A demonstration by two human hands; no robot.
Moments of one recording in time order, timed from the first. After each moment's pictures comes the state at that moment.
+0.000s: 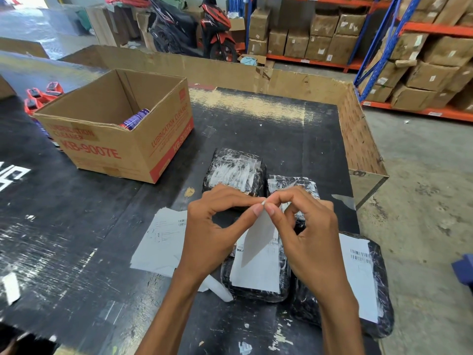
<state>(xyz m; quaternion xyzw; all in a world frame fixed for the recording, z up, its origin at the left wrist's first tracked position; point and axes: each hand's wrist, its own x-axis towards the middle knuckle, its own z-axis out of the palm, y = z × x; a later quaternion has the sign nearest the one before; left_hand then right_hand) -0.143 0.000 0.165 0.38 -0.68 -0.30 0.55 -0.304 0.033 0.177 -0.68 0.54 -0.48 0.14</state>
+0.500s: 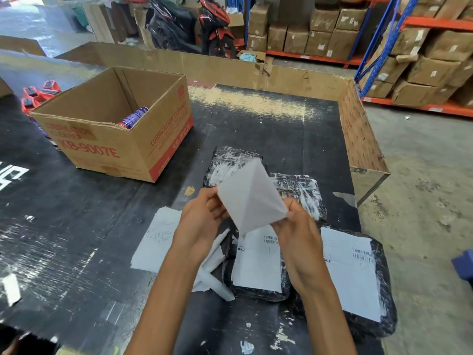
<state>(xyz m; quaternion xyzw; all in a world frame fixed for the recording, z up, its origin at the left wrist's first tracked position) -0.137 -0.035 0.148 0.48 -0.26 -0.66 0.51 -0.294 0.019 0.141 -0.38 0.45 -0.59 0.55</state>
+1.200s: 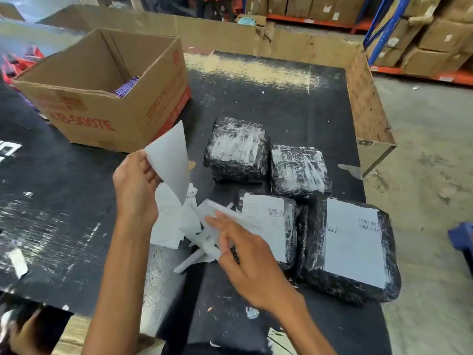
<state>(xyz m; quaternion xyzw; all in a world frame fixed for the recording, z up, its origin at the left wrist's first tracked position) -0.054 -0.054 0.137 0.56 -0.23 -0.46 0.65 -0.243 0.065 0.083 -0.74 0.48 -0.30 0.36</state>
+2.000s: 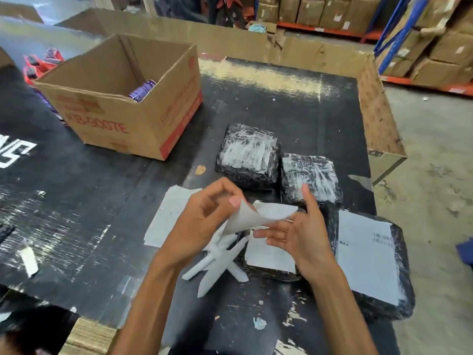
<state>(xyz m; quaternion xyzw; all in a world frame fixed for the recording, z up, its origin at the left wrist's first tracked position) -0.087 -0.002 0.138 0.39 -0.60 -0.55 0.43 -0.289 0.014 0.120 -0.25 0.56 -0.41 0.67</state>
